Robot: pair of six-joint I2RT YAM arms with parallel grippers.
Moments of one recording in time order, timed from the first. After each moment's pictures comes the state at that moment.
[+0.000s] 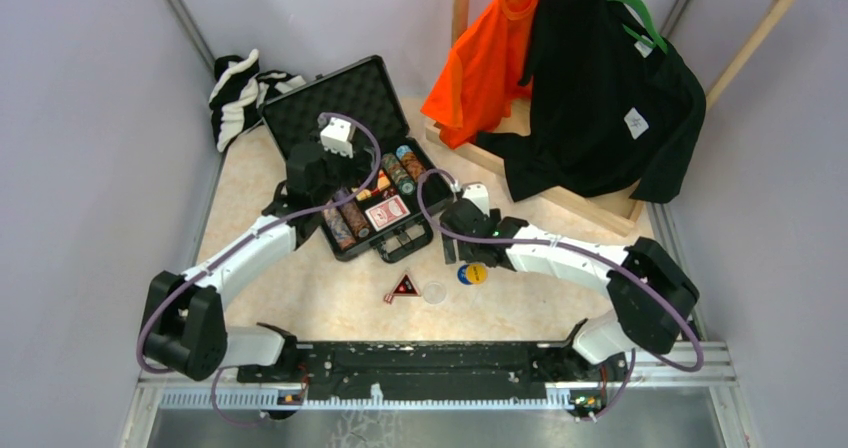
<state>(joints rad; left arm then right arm) -0.40 1.32 0.82 0.27 -0.01 -0.03 0.88 1.45 0.88 -0.44 0.41 0.58</state>
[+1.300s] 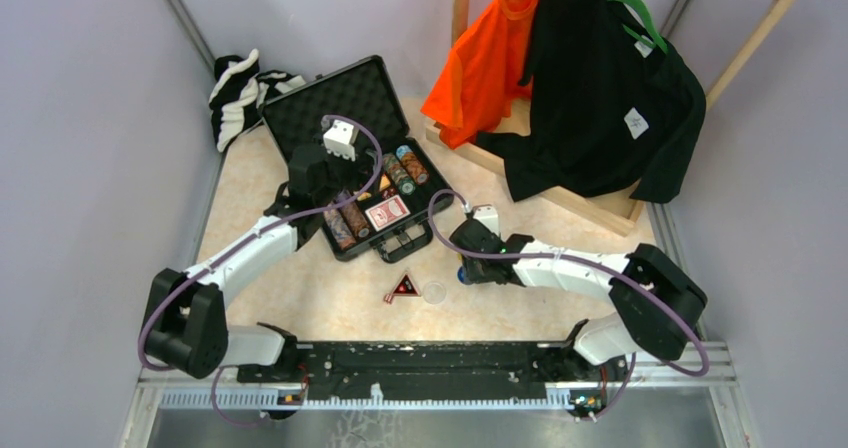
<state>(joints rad) -0.40 1.32 0.80 0.28 0.03 -0.04 0.90 1.40 0.69 -0.40 0.34 0.67</state>
